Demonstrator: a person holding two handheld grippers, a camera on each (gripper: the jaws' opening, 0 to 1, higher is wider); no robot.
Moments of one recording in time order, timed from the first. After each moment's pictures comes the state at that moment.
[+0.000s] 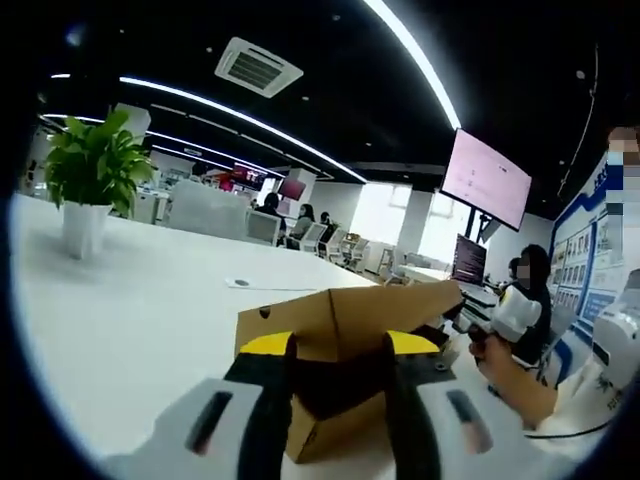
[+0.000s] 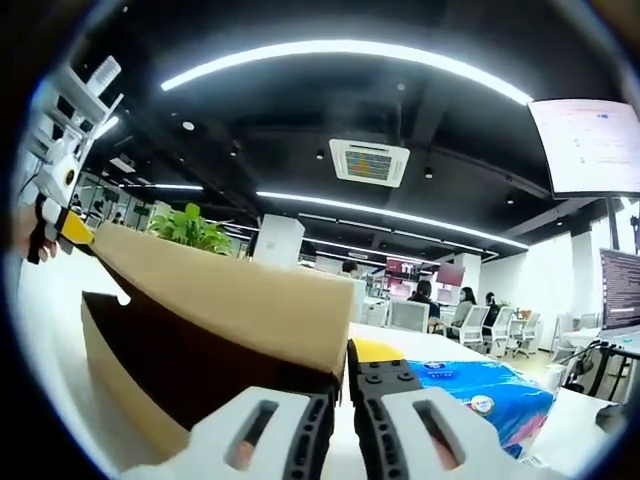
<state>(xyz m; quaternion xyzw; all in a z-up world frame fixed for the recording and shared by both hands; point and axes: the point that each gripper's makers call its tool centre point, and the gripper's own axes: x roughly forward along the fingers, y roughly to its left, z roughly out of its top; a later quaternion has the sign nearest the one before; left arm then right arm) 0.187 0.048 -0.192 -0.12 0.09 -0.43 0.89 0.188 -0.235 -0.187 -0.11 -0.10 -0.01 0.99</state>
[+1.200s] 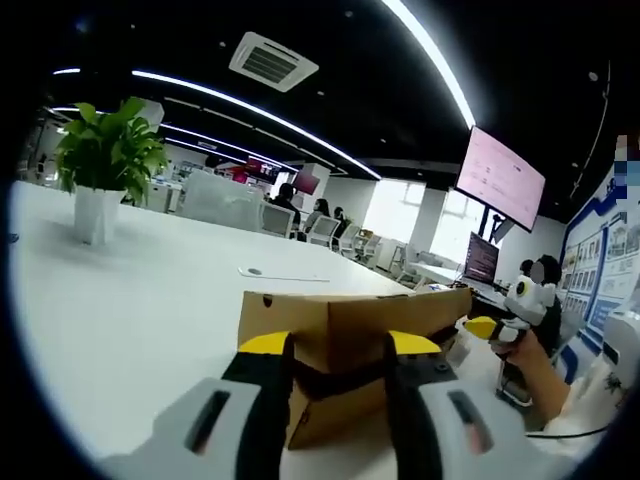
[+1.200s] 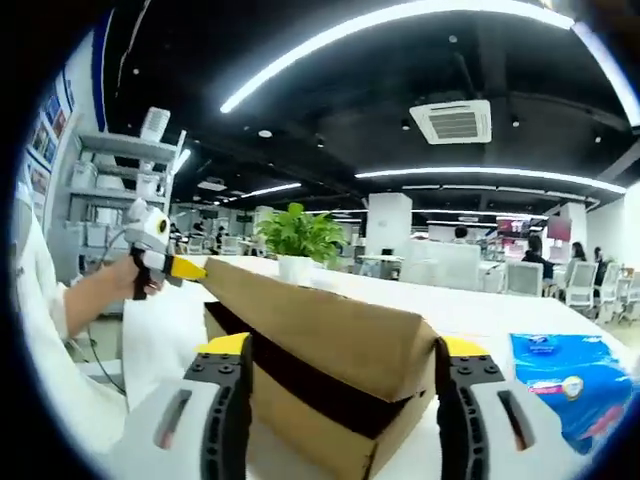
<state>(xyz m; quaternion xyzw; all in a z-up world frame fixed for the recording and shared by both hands) 0.194 0.052 -0.214 -0.13 0.11 -0.40 0.90 0.157 -0.168 -0.208 -0.02 -0.01 0.28 0.96</state>
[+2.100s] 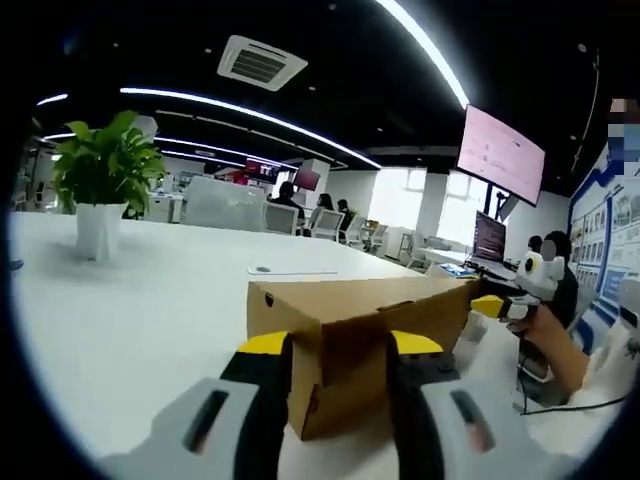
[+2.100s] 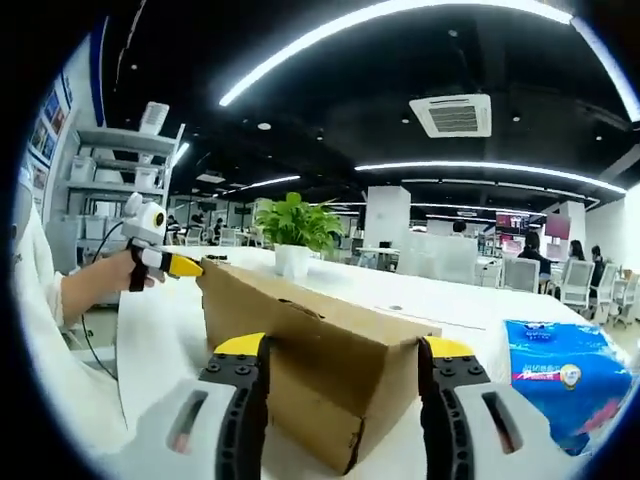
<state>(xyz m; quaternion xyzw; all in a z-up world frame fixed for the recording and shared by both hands) 0.199 0.057 -0.226 -0.06 0.09 -0.40 0.91 0.161 -0.181 -0.223 -0.10 0.01 0.25 0.96</state>
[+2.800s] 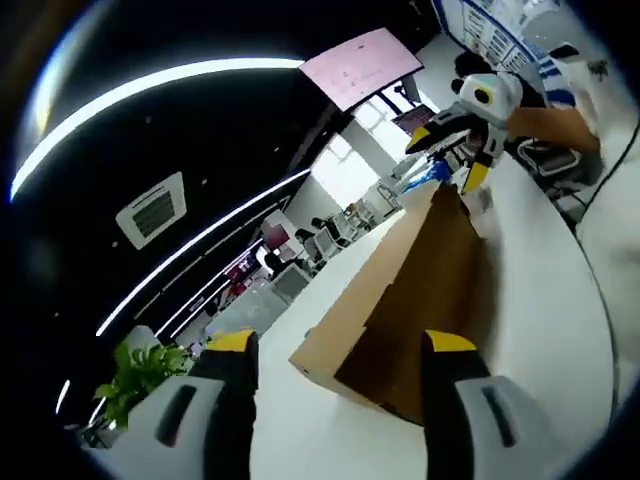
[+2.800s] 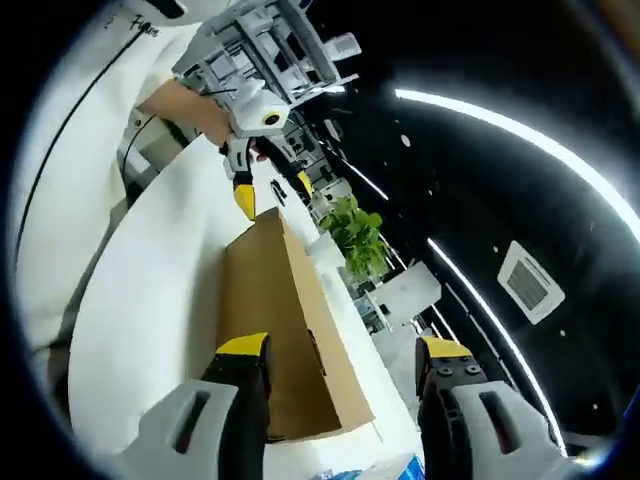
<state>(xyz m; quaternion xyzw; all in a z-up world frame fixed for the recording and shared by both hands) 0.173 0.042 -0.211 0.37 -0.13 -0.39 0.84 0.118 -0.151 -0.195 -0.50 -0.17 0.29 0.80</state>
